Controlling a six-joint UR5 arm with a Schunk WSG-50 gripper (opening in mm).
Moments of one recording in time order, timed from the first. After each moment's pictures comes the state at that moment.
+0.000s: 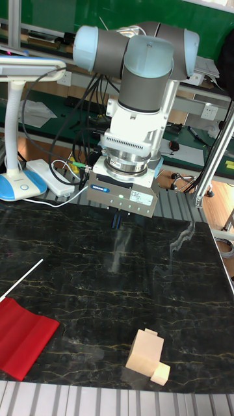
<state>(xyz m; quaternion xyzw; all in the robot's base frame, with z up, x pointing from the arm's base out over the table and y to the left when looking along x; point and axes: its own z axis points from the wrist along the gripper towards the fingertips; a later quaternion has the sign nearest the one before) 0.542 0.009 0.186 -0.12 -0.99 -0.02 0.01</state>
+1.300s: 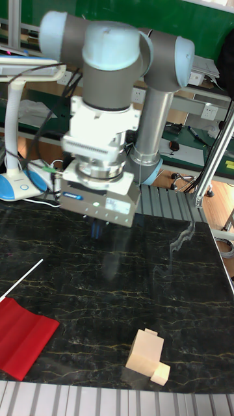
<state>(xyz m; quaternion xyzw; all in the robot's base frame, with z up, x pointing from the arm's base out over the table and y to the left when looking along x) 0.618 -0.048 0.195 -0.13 -0.99 -0.03 0.02</state>
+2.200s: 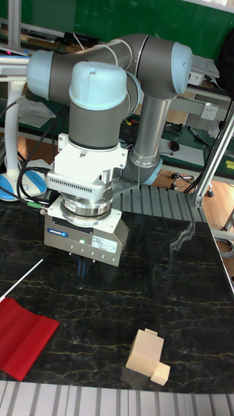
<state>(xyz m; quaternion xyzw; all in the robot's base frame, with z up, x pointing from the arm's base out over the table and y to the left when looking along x) 0.670 -0.052 0.153 -0.14 -0.99 -0.03 -0.03</state>
